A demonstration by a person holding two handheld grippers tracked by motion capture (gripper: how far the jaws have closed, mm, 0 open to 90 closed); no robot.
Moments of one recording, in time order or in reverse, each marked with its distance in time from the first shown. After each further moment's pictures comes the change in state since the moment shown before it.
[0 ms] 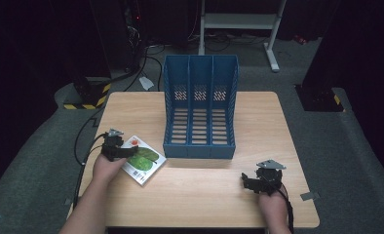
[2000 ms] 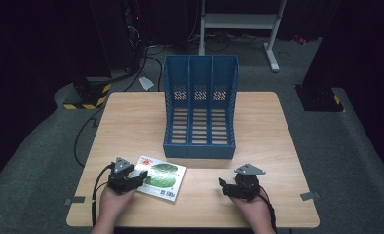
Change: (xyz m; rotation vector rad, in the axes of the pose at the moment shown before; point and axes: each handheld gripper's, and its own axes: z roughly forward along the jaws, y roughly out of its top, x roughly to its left) left arm -0.090 -0.061 -0.058 -0.110 -0.026 0.018; right arm 0.072 0.013 -0.015 -0.058 0.184 -0.082
